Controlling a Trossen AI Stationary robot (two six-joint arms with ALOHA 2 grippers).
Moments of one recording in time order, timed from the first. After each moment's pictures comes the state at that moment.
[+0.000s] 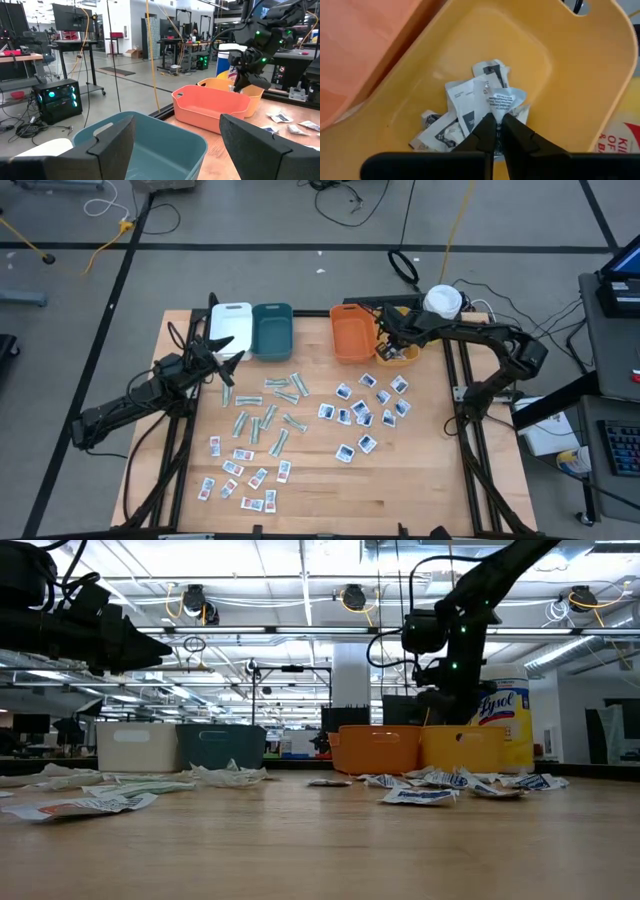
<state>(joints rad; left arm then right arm) 0.47 0.03 0.02 0.06 -0.18 -0.01 -0.62 1.55 0.98 -0.68 0.34 0.24</state>
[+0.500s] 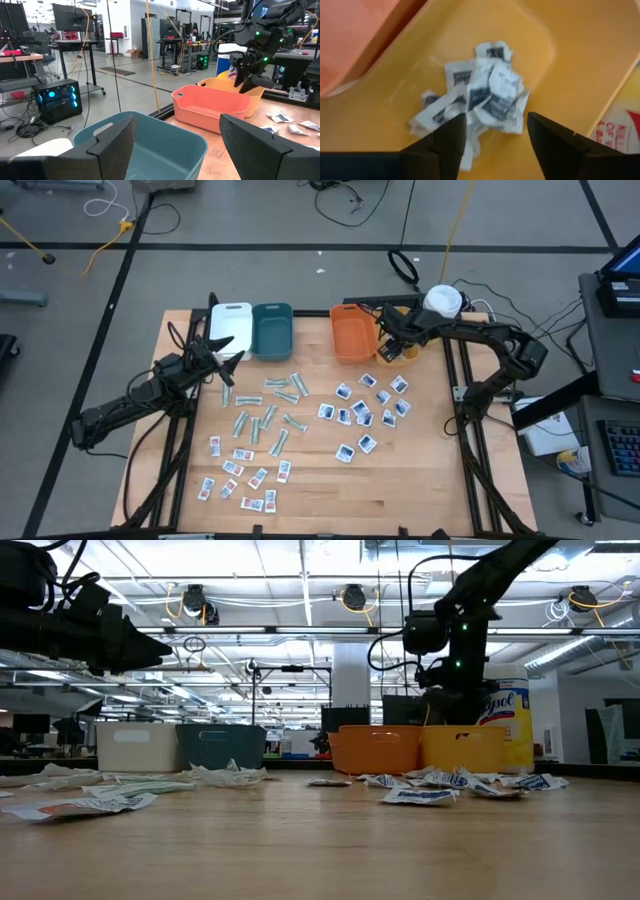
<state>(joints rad) 0.47 0.03 0.02 0.06 -0.18 -0.01 -0.62 1.55 1.01 -0.78 0.31 0.22</state>
